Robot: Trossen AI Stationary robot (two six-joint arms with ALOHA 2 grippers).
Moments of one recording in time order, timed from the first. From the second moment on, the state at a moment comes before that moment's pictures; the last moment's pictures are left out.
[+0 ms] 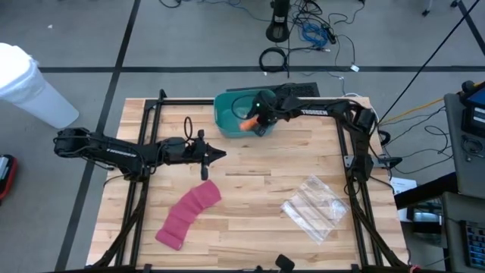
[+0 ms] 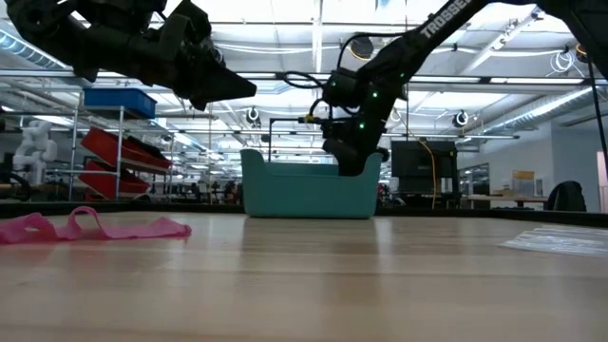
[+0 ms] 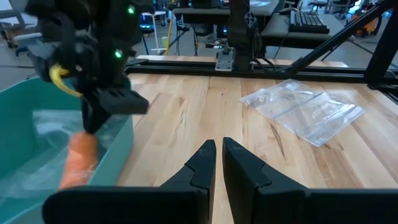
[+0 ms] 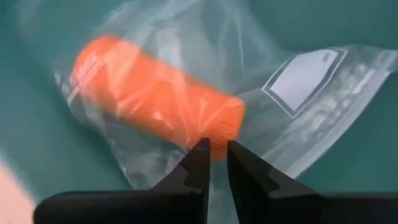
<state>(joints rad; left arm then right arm) 0.06 1.15 0.39 0.59 -0.06 0.01 -0.50 1.94 1.37 -0.48 0.12 0.07</state>
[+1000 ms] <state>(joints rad) -0.05 0.98 0.39 0.23 0.00 -0.07 -0.12 1.63 1.37 -0.53 0.05 0.04</state>
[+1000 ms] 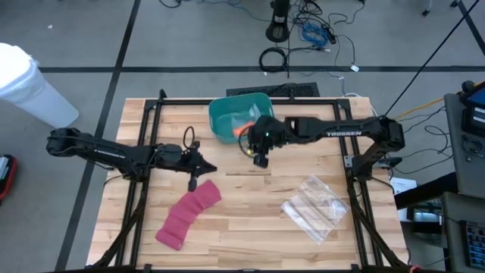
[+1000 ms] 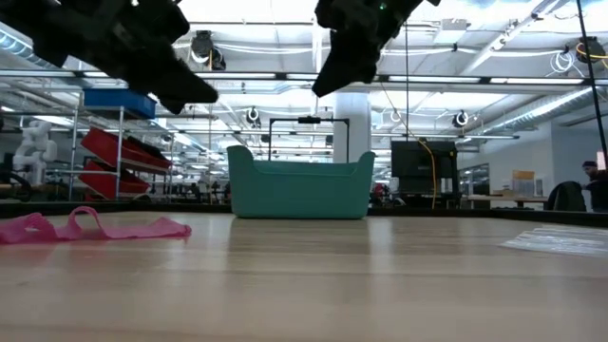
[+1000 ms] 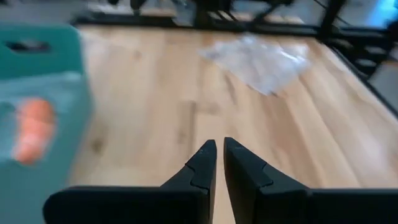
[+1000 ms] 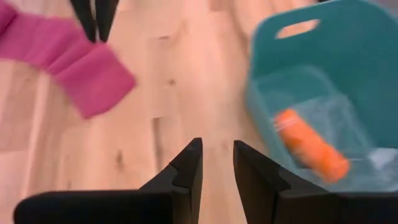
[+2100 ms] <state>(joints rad) -0.29 0.98 0.39 0.14 -0.31 -0.36 0.15 2.00 1.37 -0.26 0.37 -0.02</state>
